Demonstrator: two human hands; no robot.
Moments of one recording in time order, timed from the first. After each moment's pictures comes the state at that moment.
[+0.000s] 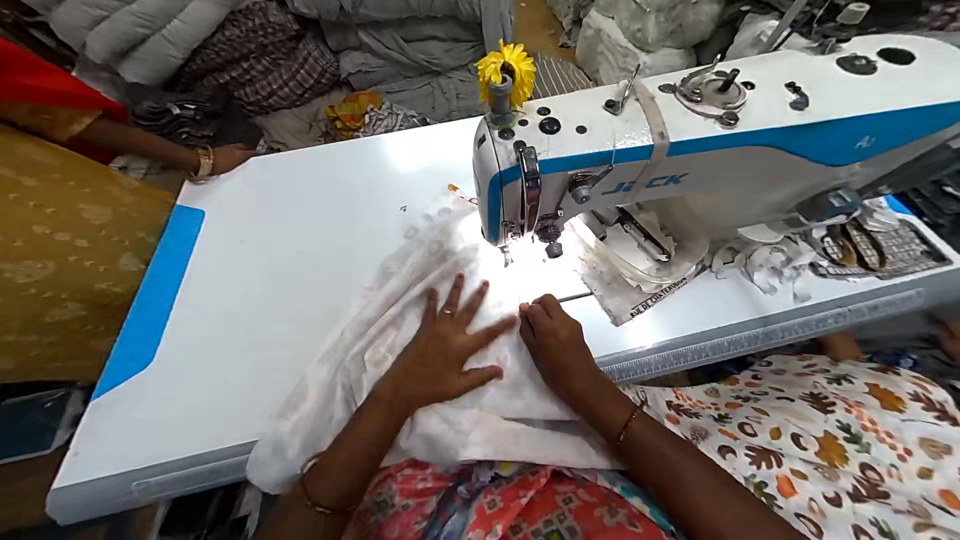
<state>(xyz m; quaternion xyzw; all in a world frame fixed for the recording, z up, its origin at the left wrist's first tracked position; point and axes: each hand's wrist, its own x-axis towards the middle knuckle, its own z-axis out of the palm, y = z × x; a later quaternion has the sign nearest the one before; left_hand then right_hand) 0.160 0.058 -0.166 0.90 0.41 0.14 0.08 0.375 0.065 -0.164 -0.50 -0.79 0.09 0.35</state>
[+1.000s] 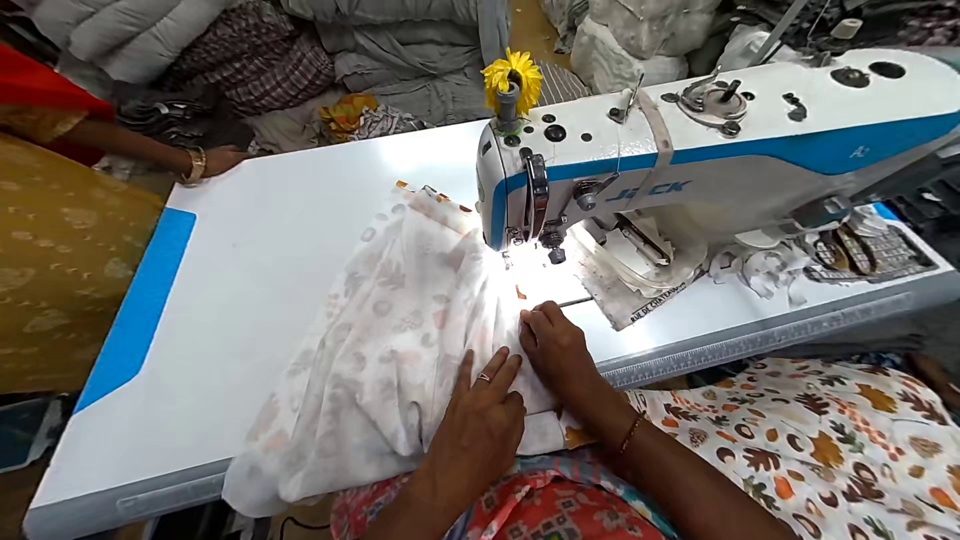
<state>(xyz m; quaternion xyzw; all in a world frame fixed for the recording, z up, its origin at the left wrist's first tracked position) 0.221 -0.011 -0.151 0.84 0.49 0.22 0.06 0.371 0.064 -0.166 -0.52 -0.78 0.07 0.34</state>
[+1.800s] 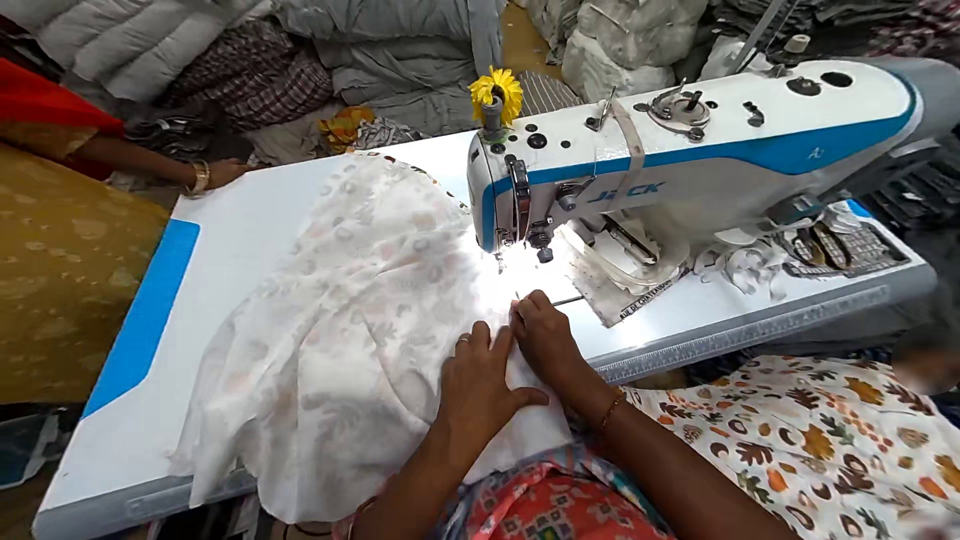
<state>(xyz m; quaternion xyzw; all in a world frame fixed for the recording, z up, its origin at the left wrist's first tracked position) 0.239 0.027 -0.106 0.74 0.64 0.02 0.19 0.364 0.074 -0.155 -0.55 -0.76 0.12 0.33</state>
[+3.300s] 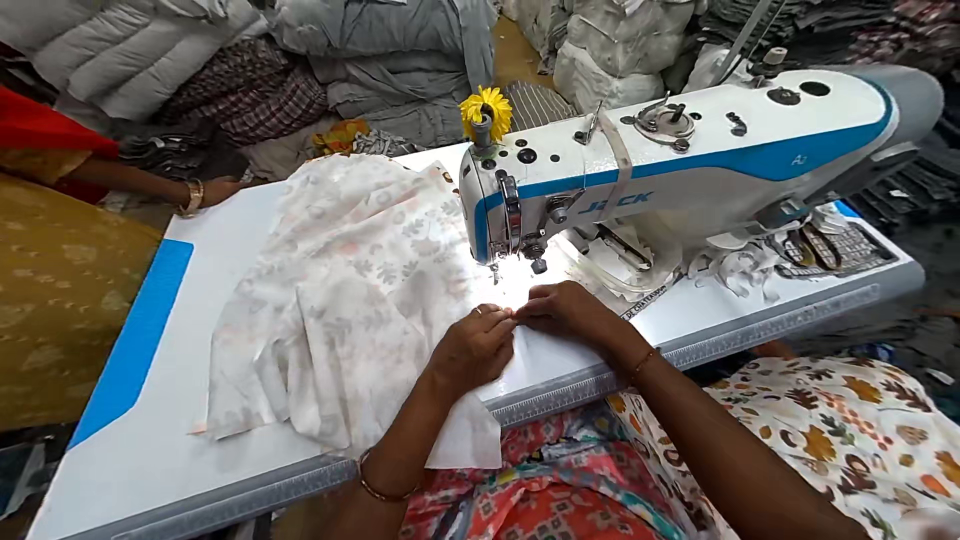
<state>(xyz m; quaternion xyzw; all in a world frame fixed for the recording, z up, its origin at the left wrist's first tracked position) 0.207 0.098 -0.177 0.87 0.33 0.36 0.00 0.430 0.137 -0.137 -0.30 -0.91 0.18 0.22</state>
